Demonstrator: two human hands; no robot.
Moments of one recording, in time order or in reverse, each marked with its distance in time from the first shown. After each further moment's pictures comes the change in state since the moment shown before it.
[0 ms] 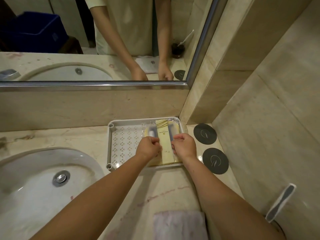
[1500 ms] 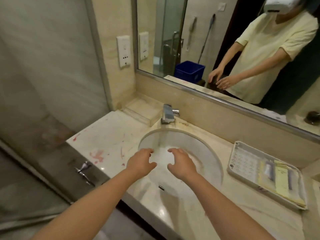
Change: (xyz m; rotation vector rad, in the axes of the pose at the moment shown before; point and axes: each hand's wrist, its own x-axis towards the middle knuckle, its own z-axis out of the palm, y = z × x) left_hand -0.359 -0.213 -0.313 0.480 0.612 -0.095; right_hand -0.376 -0.042 0.237 -0.868 -0.649 -0.988
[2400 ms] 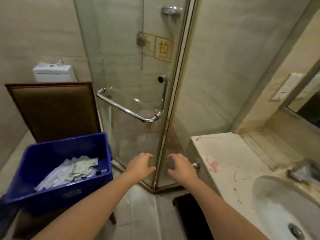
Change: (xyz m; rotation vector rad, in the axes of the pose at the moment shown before) left_hand -0.265 -0.304 -0.131 -0.130 0.361 -0.634; right_hand -0.069 -0.350 0.190 -0.220 -0.290 -0.739
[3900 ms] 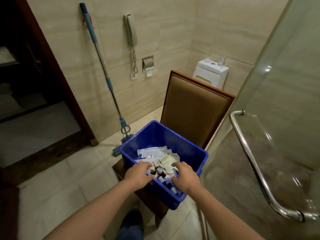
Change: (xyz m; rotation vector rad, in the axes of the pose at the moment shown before) left_hand -0.038 -0.233 -0.055 -0.222 0.422 -0.921; right_hand 0.214 -0.240 0.146 -0.100 -0.564 -0.824
